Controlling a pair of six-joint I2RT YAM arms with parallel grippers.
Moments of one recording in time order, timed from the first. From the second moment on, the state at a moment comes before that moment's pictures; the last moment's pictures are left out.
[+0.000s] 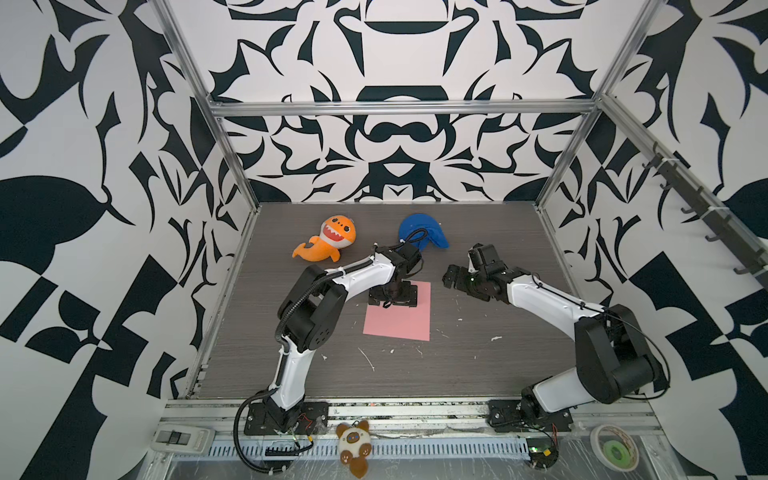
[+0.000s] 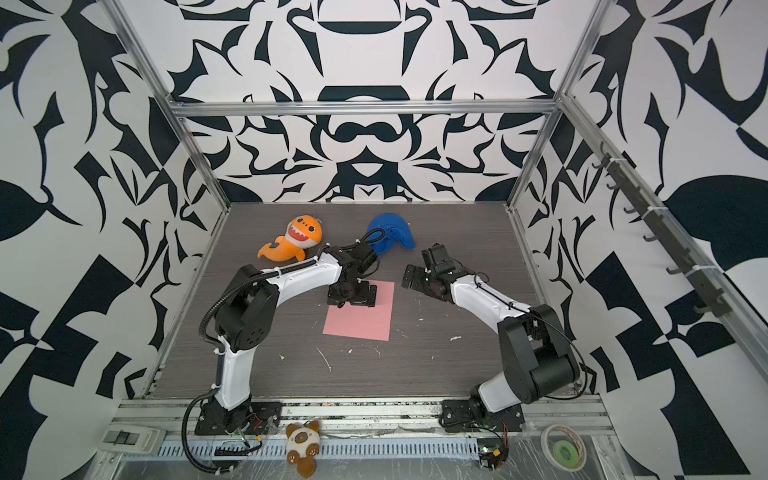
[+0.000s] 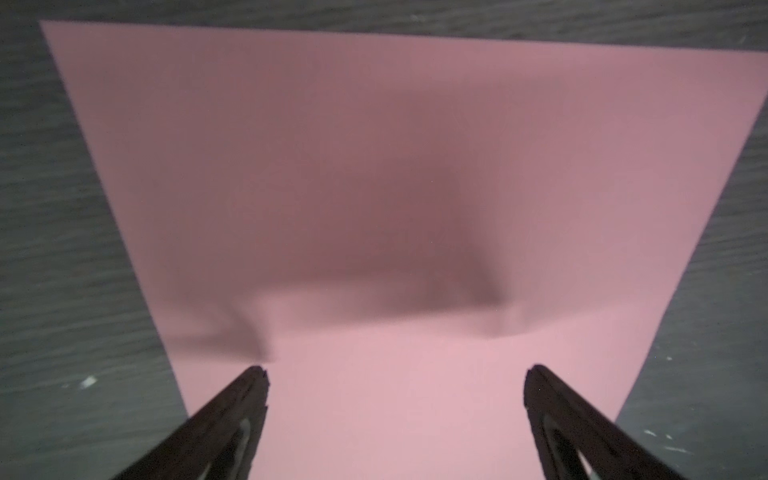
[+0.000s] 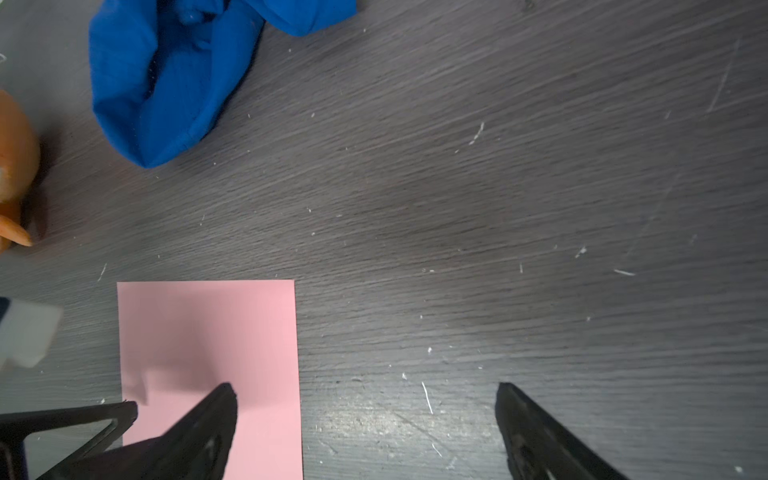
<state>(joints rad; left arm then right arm) -0.77 2.06 1.53 -0.92 0.02 -0.62 0.35 1.49 0.88 -0.35 -0.07 0.64</state>
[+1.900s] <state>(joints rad) -0.77 1.96 1.38 -0.81 0.01 -0.62 0.35 1.52 0.84 -0.29 -0.12 0.70</state>
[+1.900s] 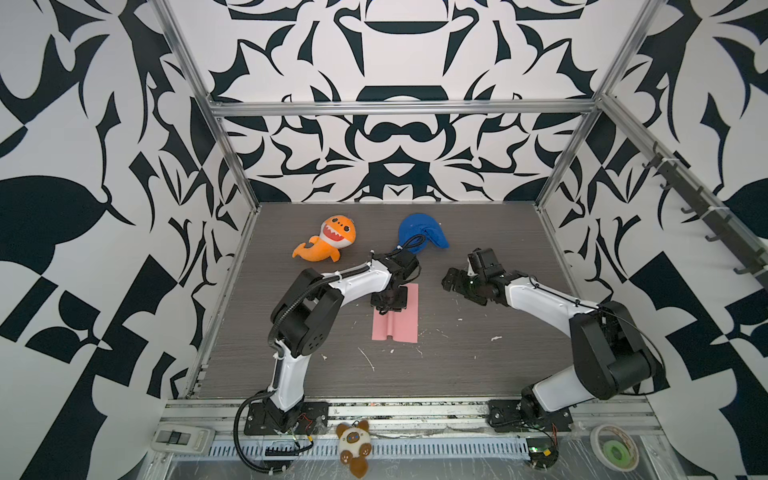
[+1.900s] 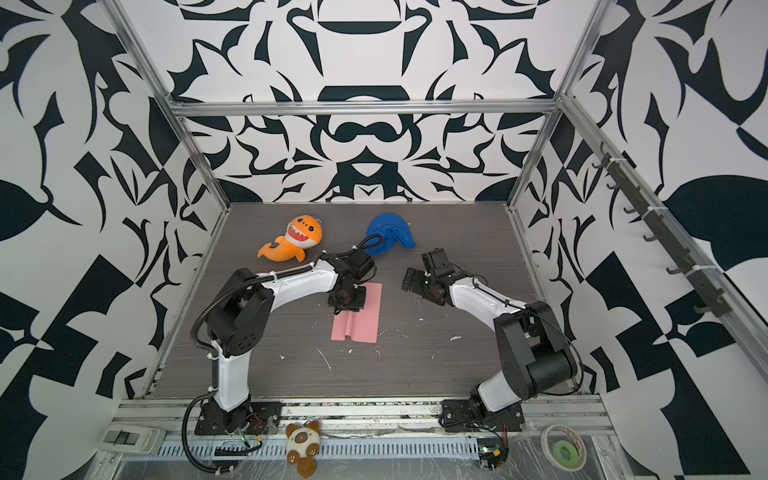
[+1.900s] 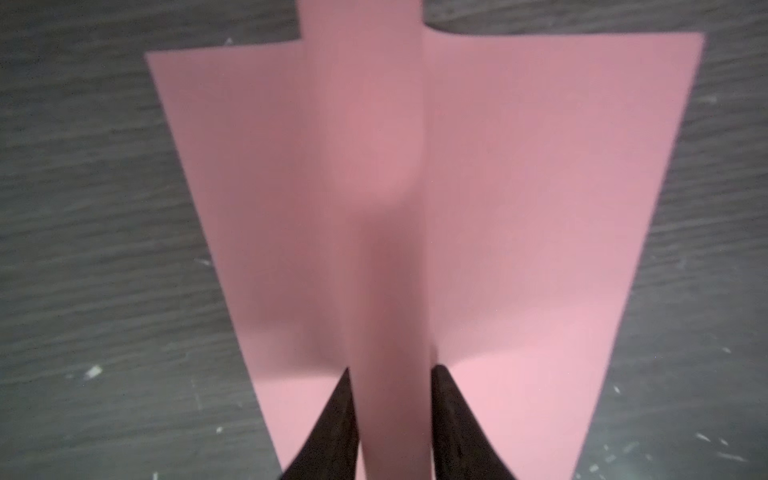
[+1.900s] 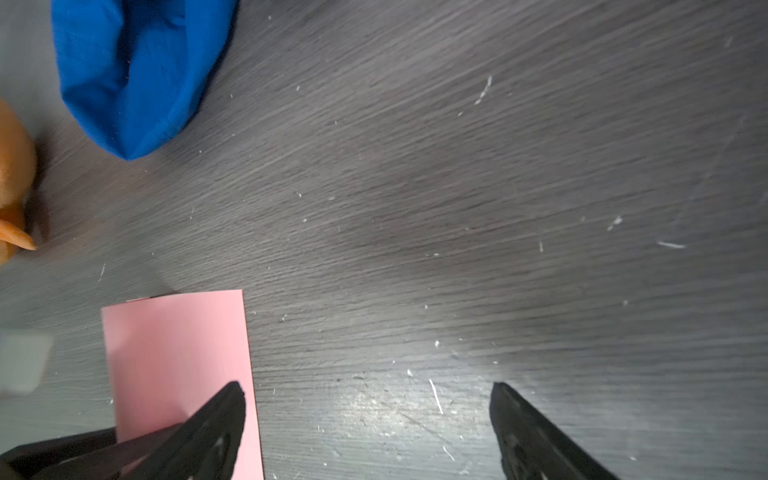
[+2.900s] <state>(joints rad) -0.53 1.79 0.96 -0.13 0.50 -0.86 0.50 1.81 0.92 -0.01 -0.59 0.68</state>
